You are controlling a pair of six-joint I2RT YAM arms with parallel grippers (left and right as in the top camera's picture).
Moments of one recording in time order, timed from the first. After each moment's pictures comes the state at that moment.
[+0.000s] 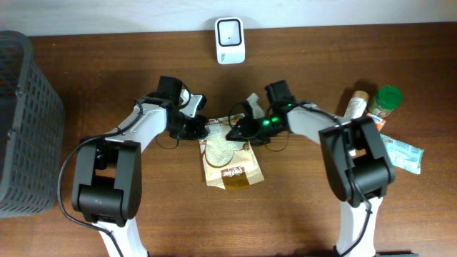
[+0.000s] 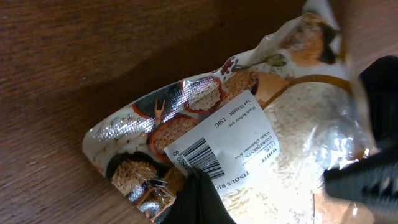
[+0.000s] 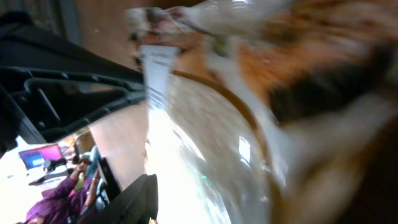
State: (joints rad) left arm -0.20 2.02 1.28 -0.60 0.50 -0.01; right arm 0.32 2.15 1.26 -0.33 -0.92 0.35
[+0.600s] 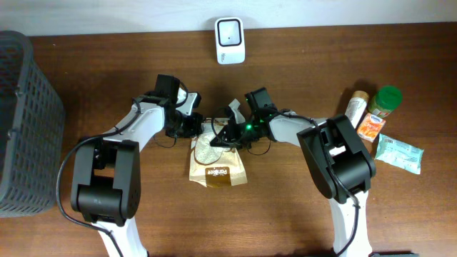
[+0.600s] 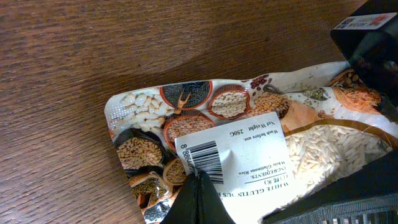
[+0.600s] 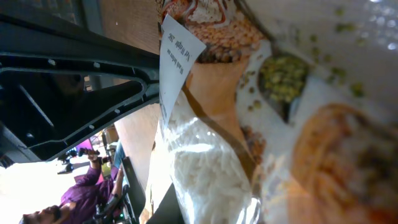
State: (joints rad) left arm -0.19 2.02 1.29 -0.60 0.42 -0.05; right arm 0.41 2.23 1.26 -0.13 -1.00 0.54
